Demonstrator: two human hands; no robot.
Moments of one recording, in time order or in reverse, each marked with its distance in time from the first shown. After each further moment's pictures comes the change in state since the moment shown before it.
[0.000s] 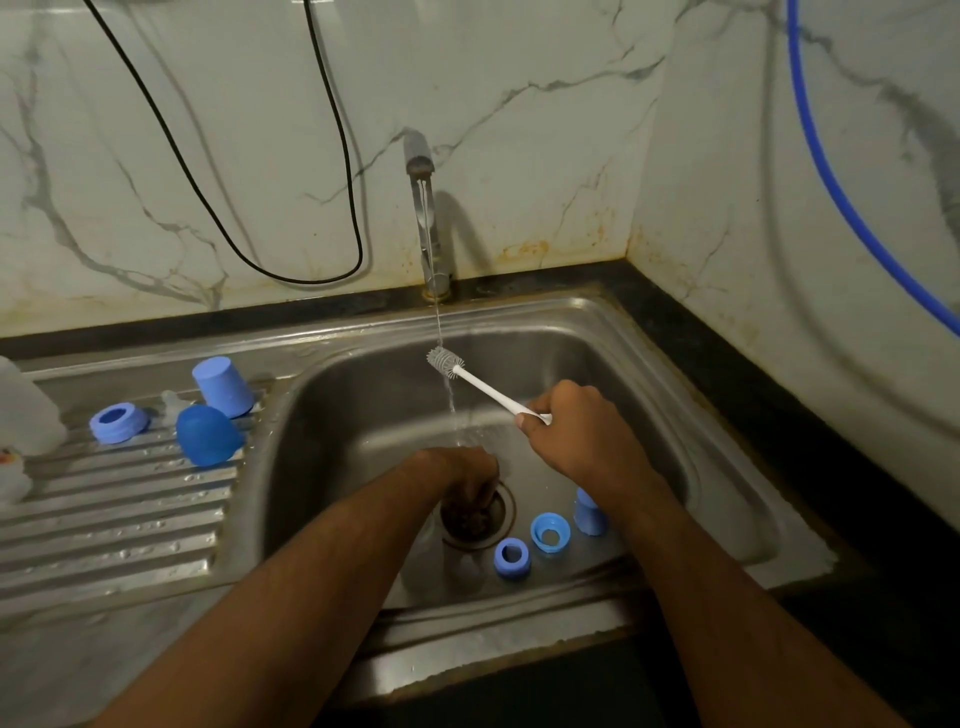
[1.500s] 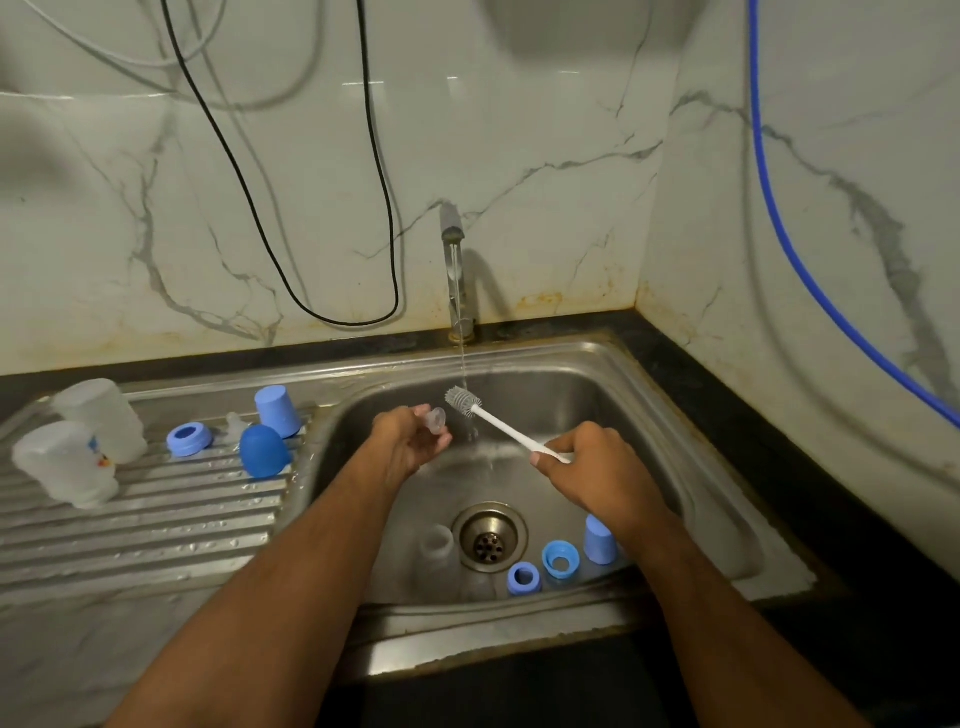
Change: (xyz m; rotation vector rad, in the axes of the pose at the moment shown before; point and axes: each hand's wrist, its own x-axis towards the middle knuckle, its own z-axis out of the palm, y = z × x) left_hand -0.098 -0.049 -0.036 -2.179 0.794 -0.152; right_hand -0.021 0.006 -0.015 0.088 -0.032 0.013
